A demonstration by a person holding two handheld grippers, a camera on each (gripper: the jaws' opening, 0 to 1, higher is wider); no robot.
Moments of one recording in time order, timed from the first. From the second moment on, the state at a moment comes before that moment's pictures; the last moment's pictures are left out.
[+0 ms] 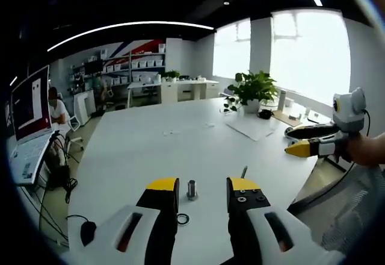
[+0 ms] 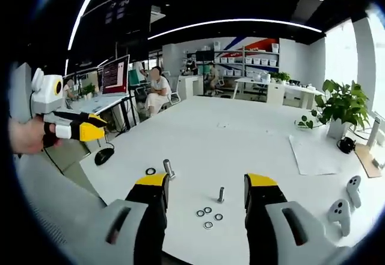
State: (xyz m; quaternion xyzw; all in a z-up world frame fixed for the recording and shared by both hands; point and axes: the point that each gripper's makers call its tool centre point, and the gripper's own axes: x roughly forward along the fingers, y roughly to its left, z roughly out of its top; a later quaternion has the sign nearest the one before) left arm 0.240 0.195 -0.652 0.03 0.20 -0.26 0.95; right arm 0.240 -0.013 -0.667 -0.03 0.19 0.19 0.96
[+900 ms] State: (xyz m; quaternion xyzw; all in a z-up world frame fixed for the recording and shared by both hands) left arm 0.240 0.199 -0.648 0.02 0.19 -0.25 0.95; right arm 0.238 -0.011 -0.674 -0.05 0.20 0.19 0.96
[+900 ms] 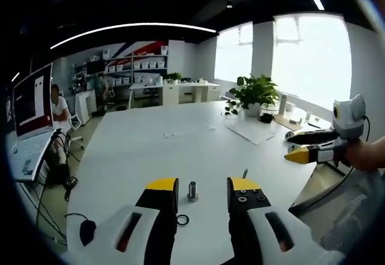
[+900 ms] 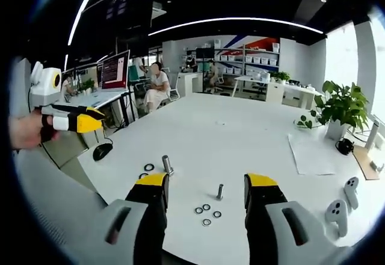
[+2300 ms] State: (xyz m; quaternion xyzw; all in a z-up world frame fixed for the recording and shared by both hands) left arm 0.238 0.196 -0.661 0.03 0.22 -0.26 0.94; right arm 0.237 -0.012 -0.688 -0.07 0.23 0.20 0.95
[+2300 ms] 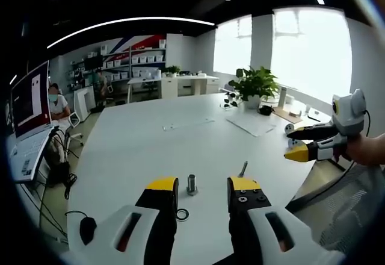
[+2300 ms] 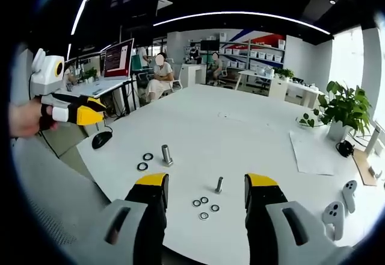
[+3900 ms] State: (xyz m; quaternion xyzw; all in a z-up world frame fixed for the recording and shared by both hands) left arm 0.233 0.195 -0.679 0.04 0.26 -0.26 0.93; right arm 0.223 -0.009 -0.726 -0.08 0.31 0.21 0.92
